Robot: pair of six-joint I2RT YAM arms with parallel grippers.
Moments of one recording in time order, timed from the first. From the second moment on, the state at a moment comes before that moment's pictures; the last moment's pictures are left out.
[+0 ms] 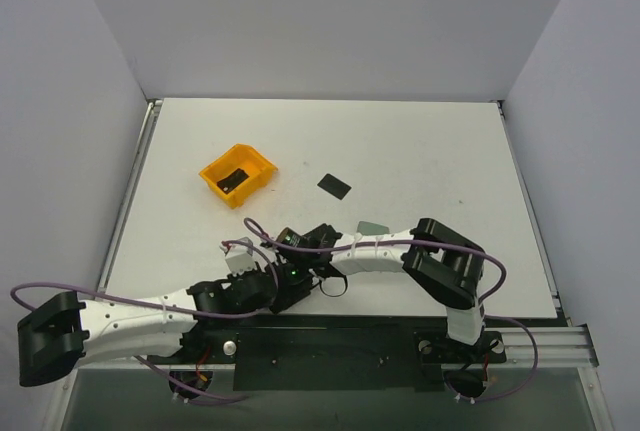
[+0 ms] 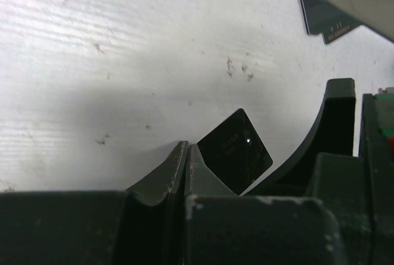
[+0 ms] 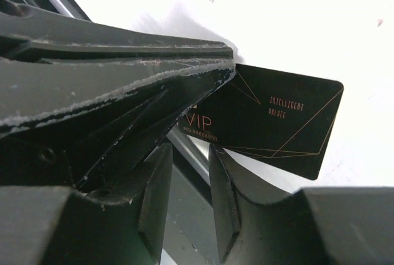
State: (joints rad) left arm -1.15 0.91 0.26 -0.31 -0.57 -1.28; right arm 1.15 1.92 1.10 -0.21 -0.35 0.64
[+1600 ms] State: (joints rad) left arm -1.41 0.85 0.44 -0.83 -0.60 -1.65; right arm 1.09 1.56 0.81 -0.25 -0.04 0.66
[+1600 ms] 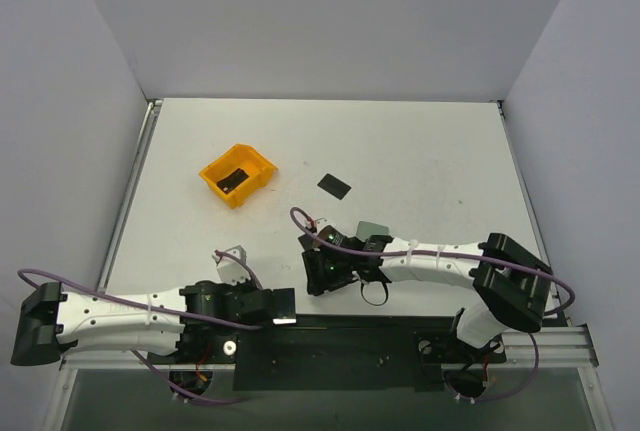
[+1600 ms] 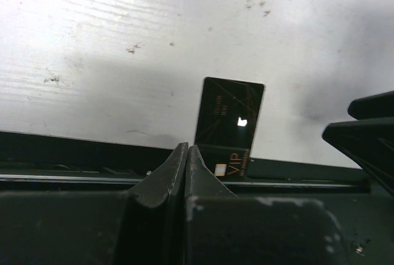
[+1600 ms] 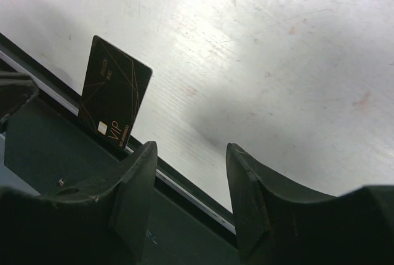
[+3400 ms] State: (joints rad) left arm -1.10 1.16 0.53 -0.38 -0.20 -0.75; right arm 0.93 1.43 0.71 -0.26 0.01 0.65
